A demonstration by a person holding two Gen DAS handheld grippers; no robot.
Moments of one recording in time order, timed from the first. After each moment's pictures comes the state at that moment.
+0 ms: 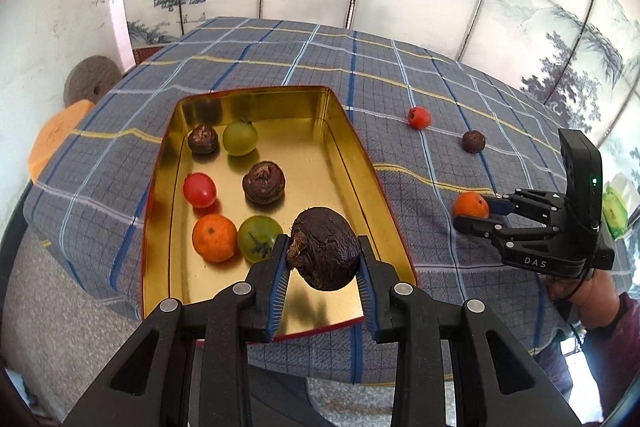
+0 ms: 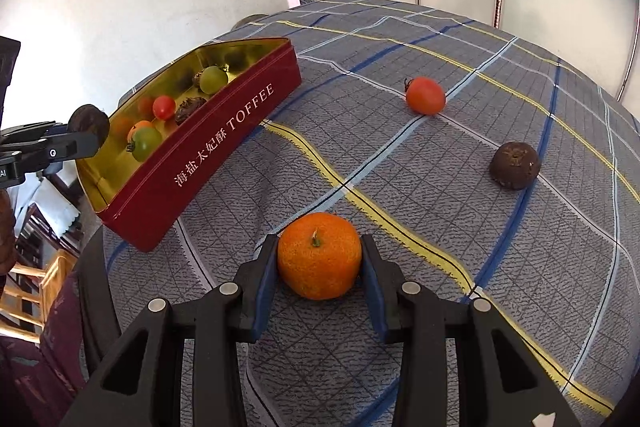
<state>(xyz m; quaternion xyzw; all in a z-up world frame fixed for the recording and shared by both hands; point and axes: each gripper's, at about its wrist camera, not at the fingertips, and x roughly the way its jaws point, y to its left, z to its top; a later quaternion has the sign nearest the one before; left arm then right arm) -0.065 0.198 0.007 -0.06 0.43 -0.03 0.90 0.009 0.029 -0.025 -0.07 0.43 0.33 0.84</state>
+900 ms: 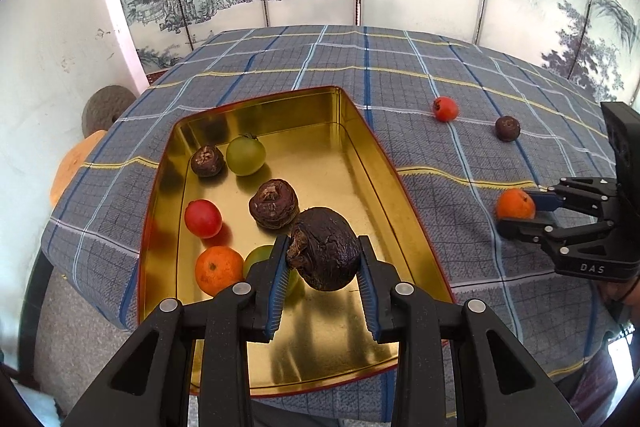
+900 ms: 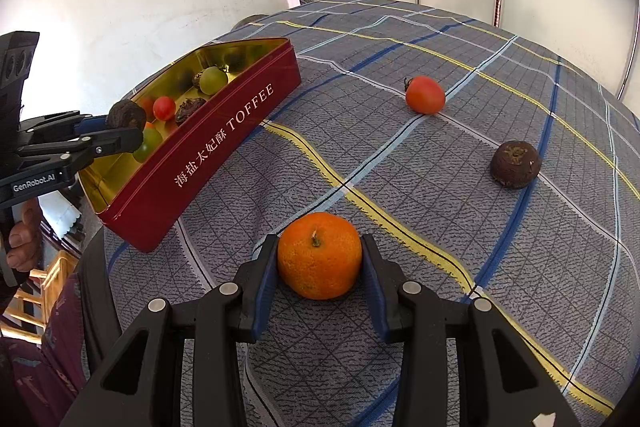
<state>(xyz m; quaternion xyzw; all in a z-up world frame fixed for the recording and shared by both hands) -0.034 0.186 -0.016 0.01 0.42 0.01 0.91 0.010 0.028 -0.025 -0.07 0.43 0.33 0.84</state>
